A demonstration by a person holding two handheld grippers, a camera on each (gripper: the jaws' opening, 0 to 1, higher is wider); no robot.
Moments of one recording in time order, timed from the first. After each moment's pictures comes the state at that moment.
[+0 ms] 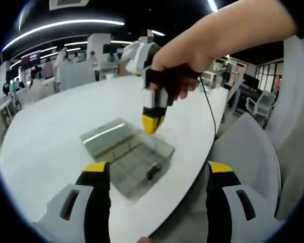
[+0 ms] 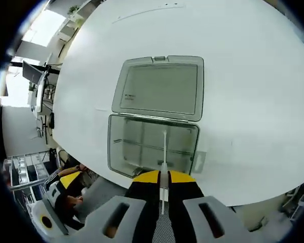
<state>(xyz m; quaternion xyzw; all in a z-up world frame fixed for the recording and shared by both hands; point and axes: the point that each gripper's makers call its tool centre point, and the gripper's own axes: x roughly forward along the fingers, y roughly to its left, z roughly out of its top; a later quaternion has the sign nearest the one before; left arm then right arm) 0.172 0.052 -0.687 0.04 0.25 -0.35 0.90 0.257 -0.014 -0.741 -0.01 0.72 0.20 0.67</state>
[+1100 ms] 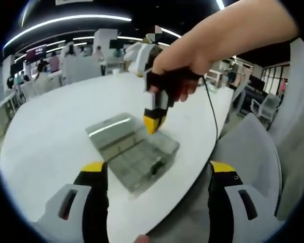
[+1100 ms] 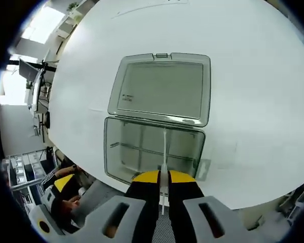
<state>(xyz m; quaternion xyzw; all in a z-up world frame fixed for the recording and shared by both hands) 0.171 0.063 -0.692 0.03 0.27 -0.32 0.91 0.264 -0.006 -0.757 -0.03 0.72 0.19 0.66</state>
